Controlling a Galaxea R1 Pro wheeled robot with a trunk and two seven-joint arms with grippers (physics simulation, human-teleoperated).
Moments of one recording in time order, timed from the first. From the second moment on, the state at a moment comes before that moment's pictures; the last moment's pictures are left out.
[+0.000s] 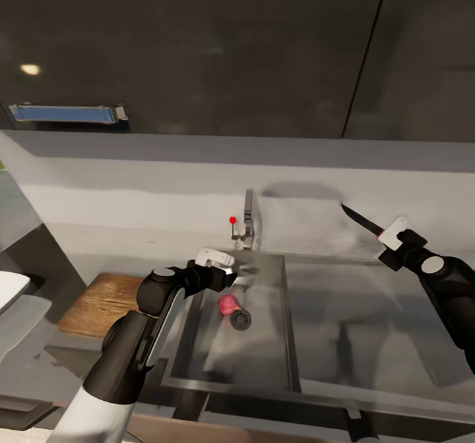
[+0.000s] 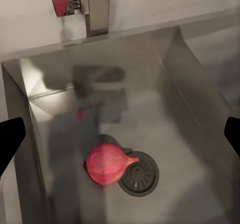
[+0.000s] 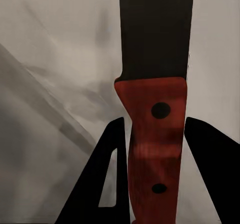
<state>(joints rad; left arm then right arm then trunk) -0.60 -0.09 -0.31 -1.56 0.00 0.99 -0.17 -0.64 -0.48 0.02 -1.48 0.72 0.53 0.60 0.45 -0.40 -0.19</state>
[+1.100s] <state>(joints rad) -0.60 -0.08 -0.38 -1.22 0.00 0.85 -0.17 -0.47 -0.47 0.02 -1.48 0.77 0.08 0.46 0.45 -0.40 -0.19</state>
